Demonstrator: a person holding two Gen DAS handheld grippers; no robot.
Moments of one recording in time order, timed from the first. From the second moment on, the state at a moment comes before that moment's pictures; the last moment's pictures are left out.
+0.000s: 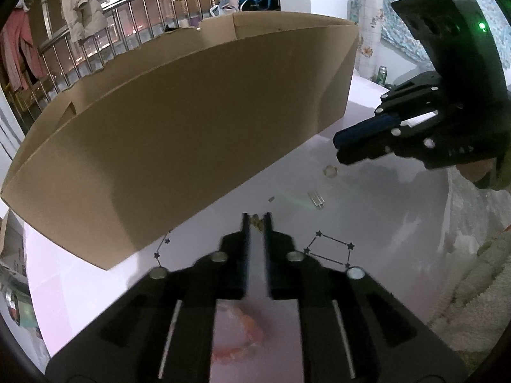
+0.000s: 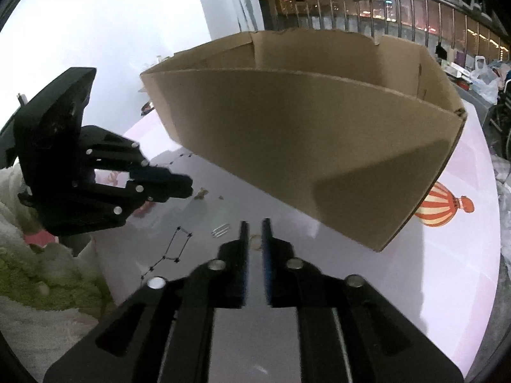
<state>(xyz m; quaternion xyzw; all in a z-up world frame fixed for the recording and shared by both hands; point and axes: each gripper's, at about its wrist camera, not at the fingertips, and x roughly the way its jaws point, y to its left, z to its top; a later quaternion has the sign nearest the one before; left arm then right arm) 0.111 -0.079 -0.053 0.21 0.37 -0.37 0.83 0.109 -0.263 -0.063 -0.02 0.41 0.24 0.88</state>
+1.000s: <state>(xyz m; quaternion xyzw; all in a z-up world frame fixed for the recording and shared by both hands) 0.120 -0.074 -0.056 0.19 0.38 -0.36 0.83 0.116 -0.240 -0.076 -0.07 0.41 0.22 0.88</state>
